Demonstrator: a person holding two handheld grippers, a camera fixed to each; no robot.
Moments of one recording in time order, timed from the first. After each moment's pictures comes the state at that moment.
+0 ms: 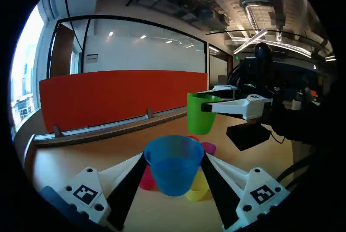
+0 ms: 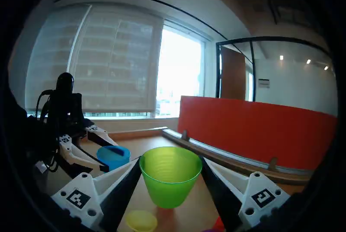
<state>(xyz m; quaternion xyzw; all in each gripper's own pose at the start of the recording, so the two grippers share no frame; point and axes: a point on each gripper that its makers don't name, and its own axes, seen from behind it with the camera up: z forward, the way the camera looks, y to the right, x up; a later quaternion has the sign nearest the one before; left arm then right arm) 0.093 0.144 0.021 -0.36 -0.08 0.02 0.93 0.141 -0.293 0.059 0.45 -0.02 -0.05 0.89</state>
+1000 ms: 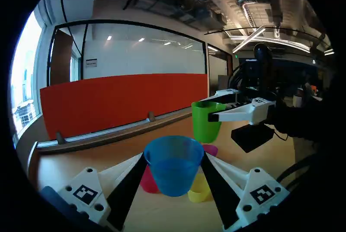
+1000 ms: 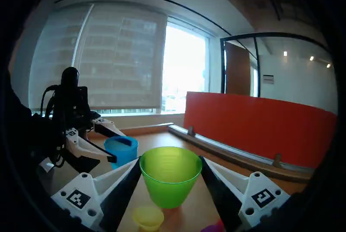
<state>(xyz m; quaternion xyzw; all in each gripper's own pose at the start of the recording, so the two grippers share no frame) 0.107 0.142 0.020 -0.36 -0.07 0.04 0.93 0.132 -0.290 0.043 0.47 -0.04 -0.05 0.88</state>
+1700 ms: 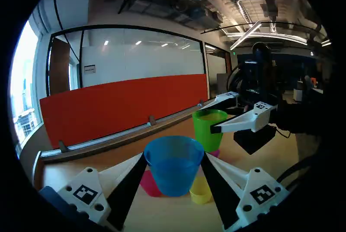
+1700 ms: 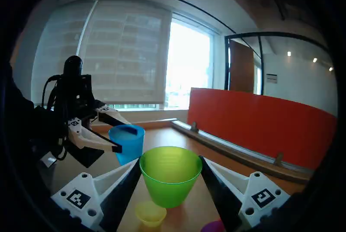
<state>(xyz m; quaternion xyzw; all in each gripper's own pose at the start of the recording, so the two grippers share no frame) 0.119 0.145 0.019 -0.36 -0.05 0.07 0.93 0.119 -0.289 0.034 0.48 -0.05 -0.07 0.87</state>
